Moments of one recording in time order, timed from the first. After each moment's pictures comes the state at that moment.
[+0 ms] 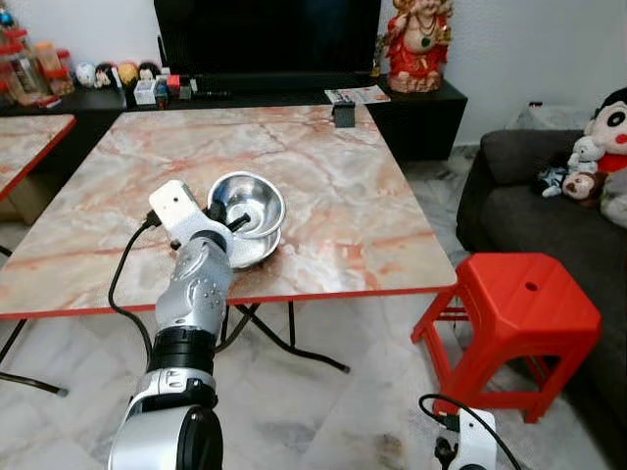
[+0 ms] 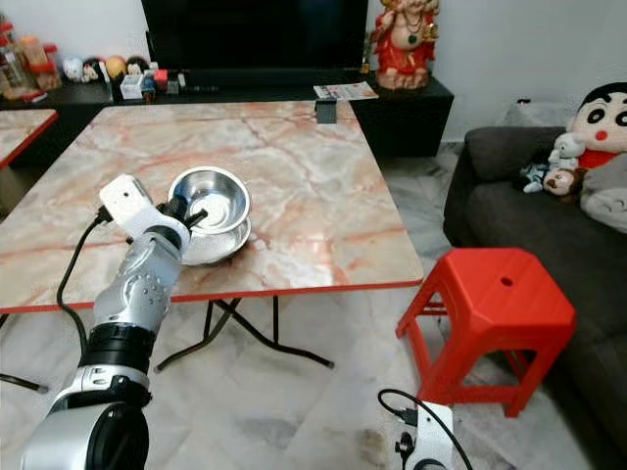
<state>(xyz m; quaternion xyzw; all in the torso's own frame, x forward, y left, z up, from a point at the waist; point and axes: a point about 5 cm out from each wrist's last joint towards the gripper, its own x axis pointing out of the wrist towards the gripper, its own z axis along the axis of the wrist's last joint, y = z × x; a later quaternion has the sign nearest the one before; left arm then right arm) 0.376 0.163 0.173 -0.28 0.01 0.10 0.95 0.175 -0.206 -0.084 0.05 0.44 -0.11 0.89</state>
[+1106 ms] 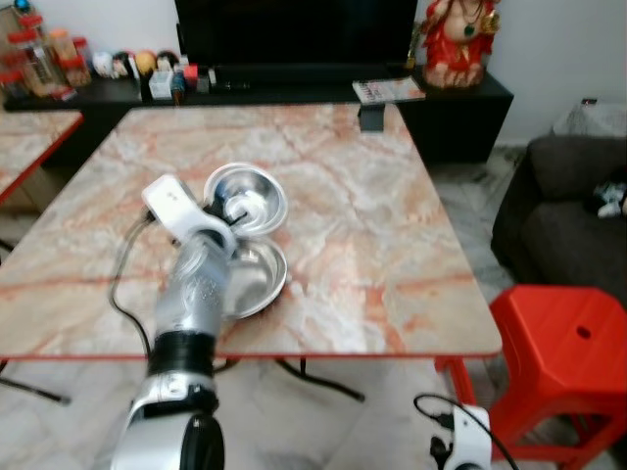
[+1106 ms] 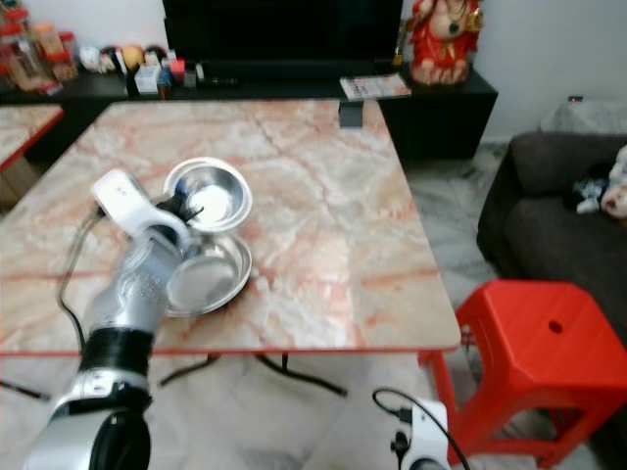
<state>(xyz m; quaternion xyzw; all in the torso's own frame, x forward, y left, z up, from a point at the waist) 0.370 0.146 0.173 -0.30 0.02 0.06 0.95 0.178 -0.206 -0.083 0.04 0.44 -0.10 0.89</state>
